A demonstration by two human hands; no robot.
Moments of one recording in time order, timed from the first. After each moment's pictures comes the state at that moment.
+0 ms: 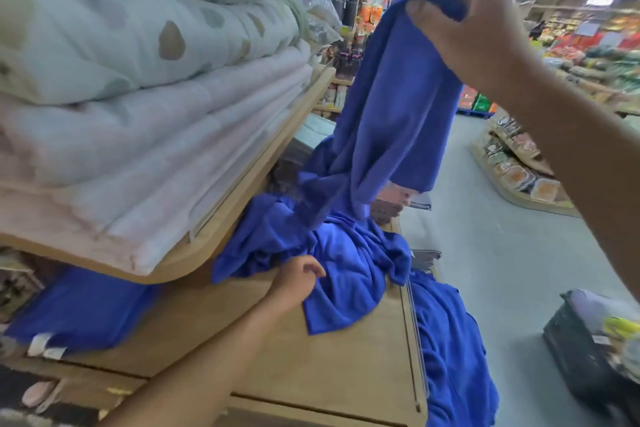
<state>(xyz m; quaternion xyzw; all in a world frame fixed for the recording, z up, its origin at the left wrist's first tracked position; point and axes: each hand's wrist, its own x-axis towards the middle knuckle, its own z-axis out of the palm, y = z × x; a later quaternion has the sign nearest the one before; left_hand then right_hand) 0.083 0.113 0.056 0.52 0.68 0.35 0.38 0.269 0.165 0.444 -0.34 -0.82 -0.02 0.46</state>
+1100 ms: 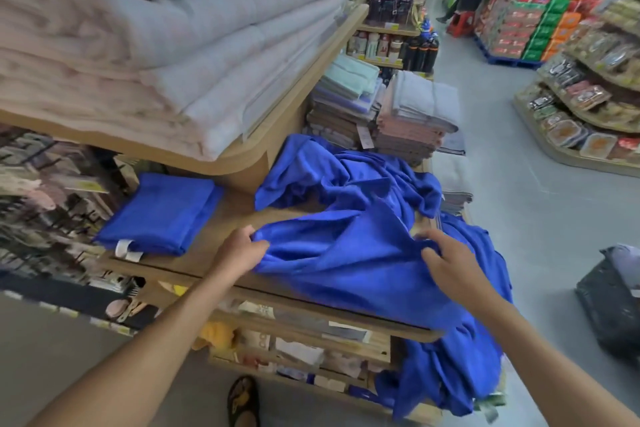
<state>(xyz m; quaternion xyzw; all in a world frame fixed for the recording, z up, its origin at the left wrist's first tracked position) -0.023 -0.031 0.045 0.40 0.83 0.27 0.27 0.350 0.034 0.079 -0.56 -0.75 0.27 0.23</state>
